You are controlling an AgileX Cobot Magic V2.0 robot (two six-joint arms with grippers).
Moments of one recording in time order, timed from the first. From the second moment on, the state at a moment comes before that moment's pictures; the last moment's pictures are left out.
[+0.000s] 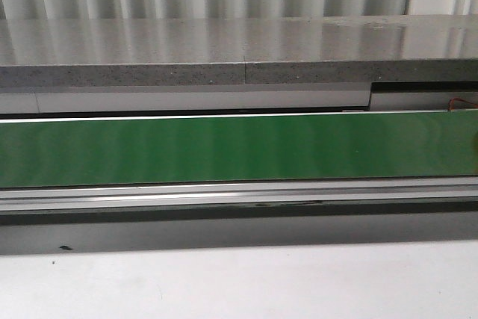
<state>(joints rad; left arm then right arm) -0.07 0.00 0.00 0.04 0.30 -0.05 -0.12 1.72 -1.32 0.12 1.06 0.00</state>
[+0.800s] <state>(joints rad) -0.07 0.00 0.00 0.04 0.30 -0.05 0.16 1.27 -1.06 0.10 0.83 -0.09</state>
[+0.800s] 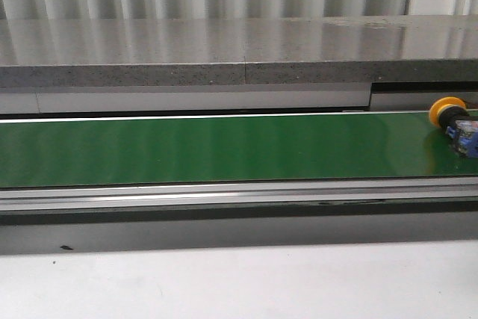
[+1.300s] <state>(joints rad) -0.07 0.00 0.00 0.04 0.30 -0.05 0.17 0.78 -0.68 0.09 0.60 -0.10</state>
